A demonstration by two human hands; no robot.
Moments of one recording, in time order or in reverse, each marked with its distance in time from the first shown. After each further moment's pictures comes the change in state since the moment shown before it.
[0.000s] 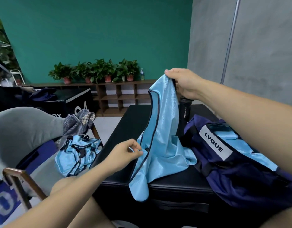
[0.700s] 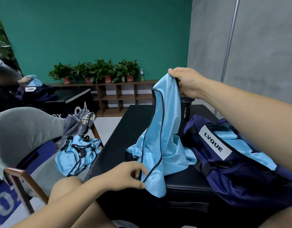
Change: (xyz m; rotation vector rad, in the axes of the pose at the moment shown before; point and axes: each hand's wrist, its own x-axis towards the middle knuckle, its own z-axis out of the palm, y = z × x) left_hand -0.038 -0.010 0.010 0.210 -0.410 0.070; right_hand -0.002 -0.003 -0.010 -0.035 0.067 0.007
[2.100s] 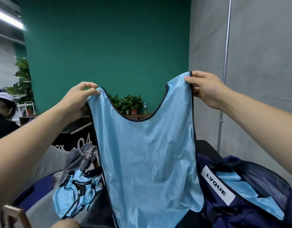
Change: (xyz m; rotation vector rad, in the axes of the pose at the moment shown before) left_hand -0.025 0.118 -0.336 -0.578 0.948 0.090; right_hand -0.018 -0.118 -0.059 0.068 0.090 -0.332
